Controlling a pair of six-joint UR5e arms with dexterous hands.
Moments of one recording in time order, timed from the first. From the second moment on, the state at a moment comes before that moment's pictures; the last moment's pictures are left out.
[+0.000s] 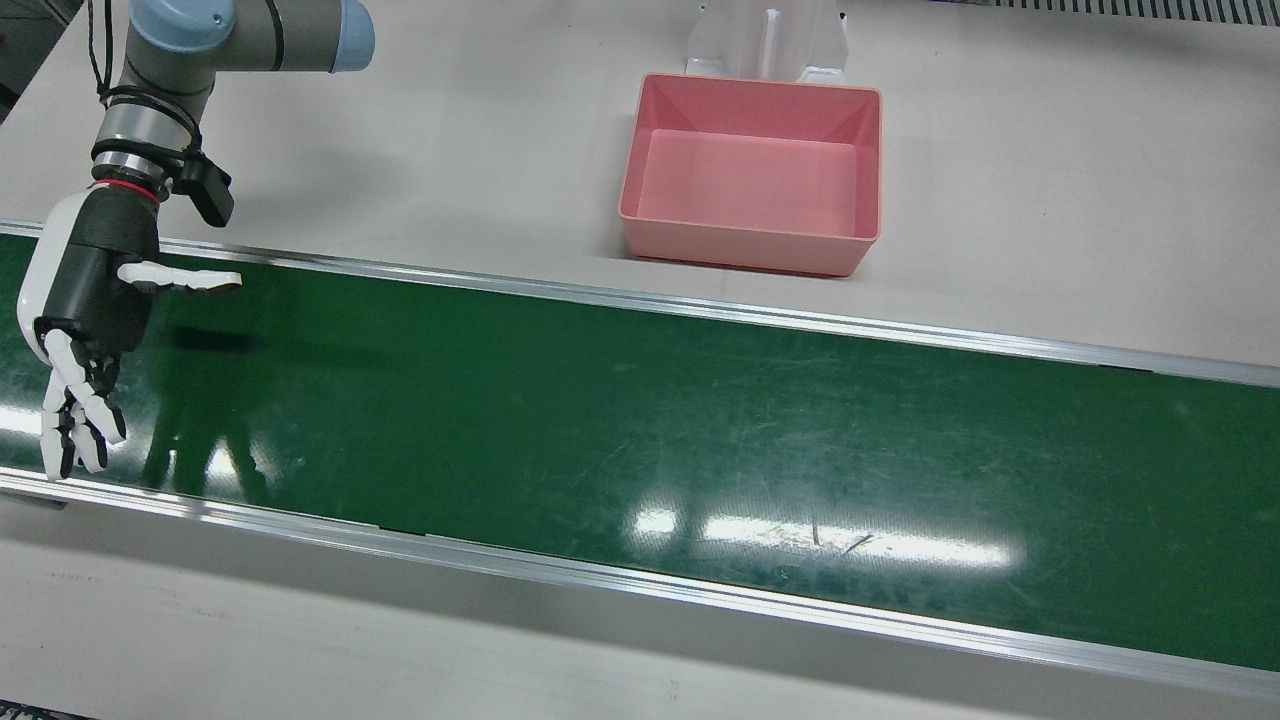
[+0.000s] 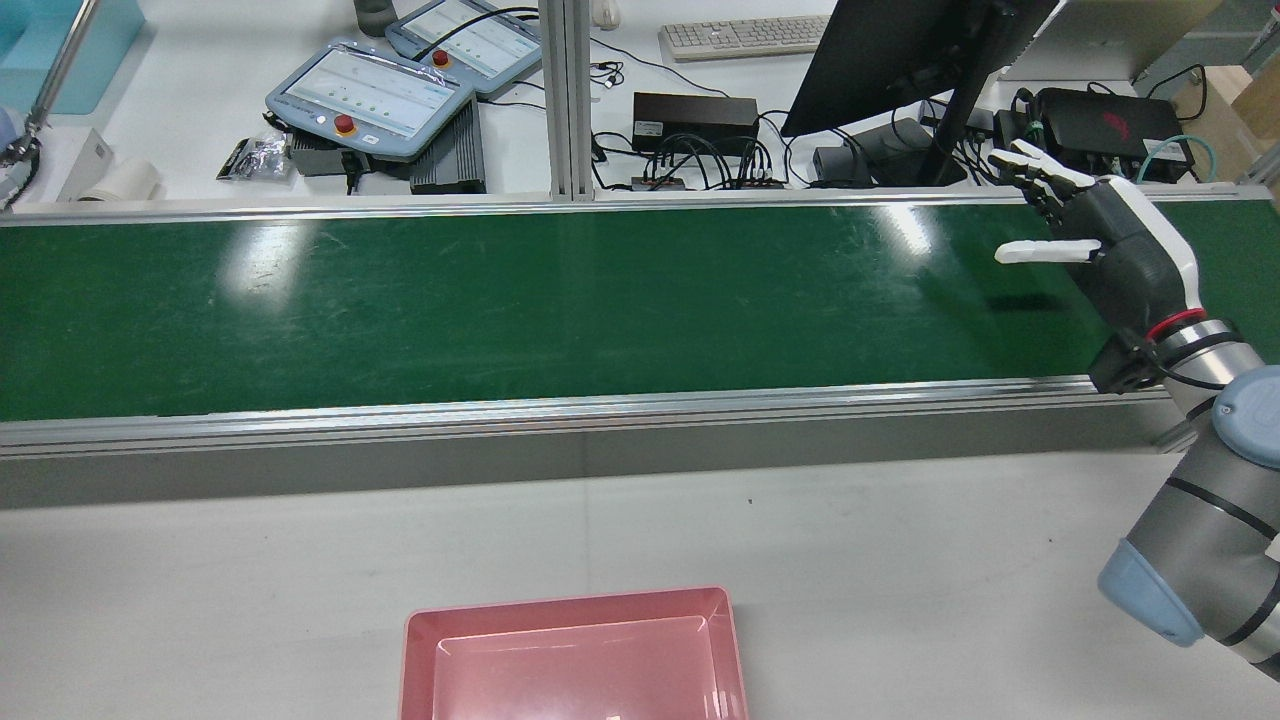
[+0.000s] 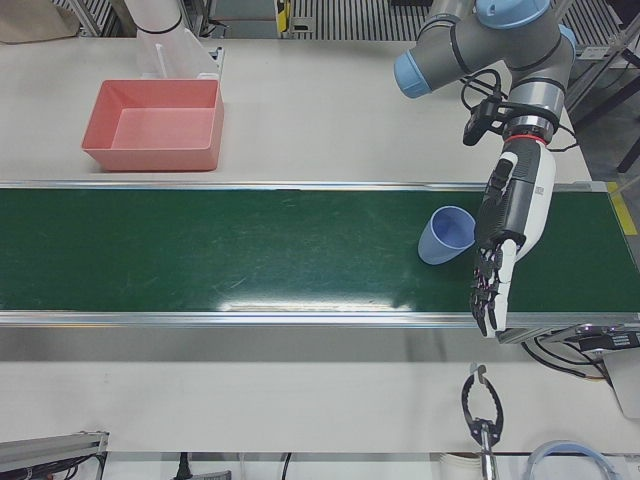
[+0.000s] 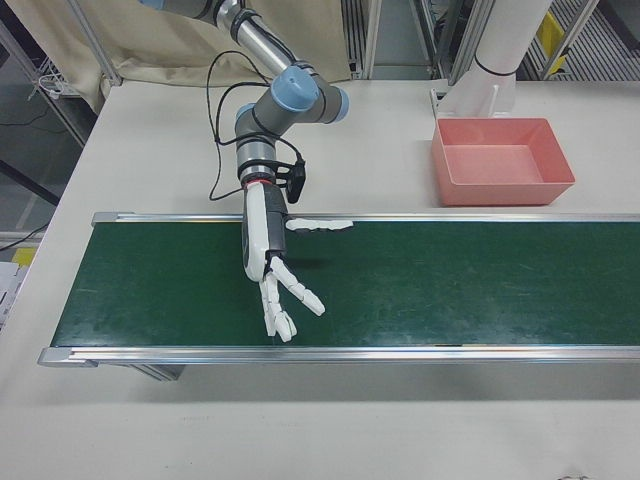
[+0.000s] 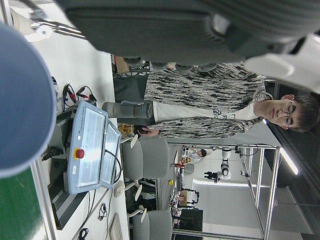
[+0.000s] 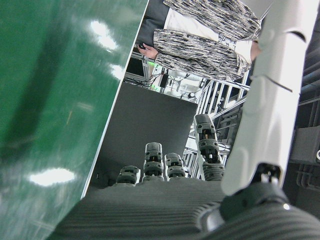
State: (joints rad) left arm -1.44 -1.71 -1.76 0.24 1.79 0.00; right arm 0.91 -1.51 1.86 -3.37 -1.02 -0.33
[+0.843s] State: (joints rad) left arm -1.44 -1.71 -1.76 0.24 1.79 0.00; right arm 0.89 -1.51 1.83 -3.32 -0.97 -0.33
